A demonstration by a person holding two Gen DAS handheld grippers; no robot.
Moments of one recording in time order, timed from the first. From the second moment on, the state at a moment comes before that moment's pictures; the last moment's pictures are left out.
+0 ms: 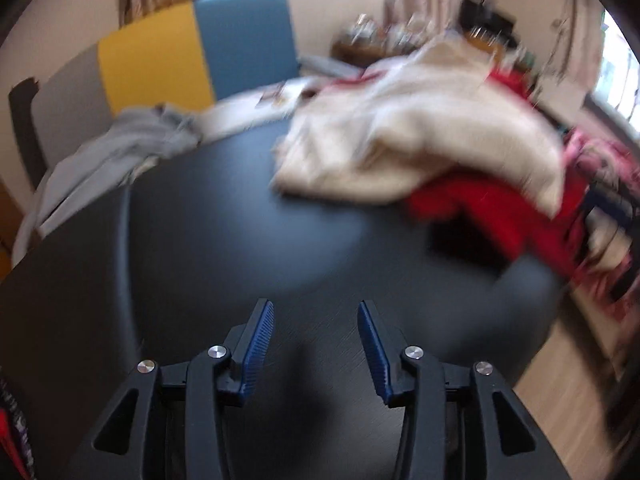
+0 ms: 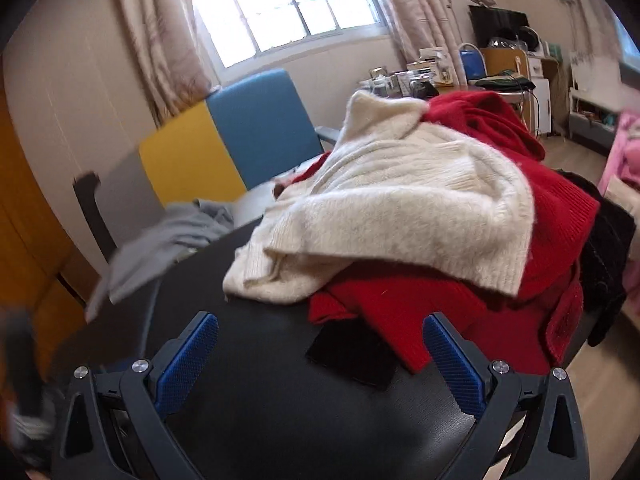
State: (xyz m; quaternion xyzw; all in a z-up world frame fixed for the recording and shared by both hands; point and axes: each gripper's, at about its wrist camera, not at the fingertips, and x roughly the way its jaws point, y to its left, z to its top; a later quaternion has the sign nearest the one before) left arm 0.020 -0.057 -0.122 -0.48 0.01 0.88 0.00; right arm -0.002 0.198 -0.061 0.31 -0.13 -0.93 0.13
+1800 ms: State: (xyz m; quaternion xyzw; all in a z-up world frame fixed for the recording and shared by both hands) left arm 0.058 -0.163 -0.181 -0.49 -0.15 0.86 0.00; right arm -0.138 0.084 -0.115 0.38 0.34 -0.85 0.14
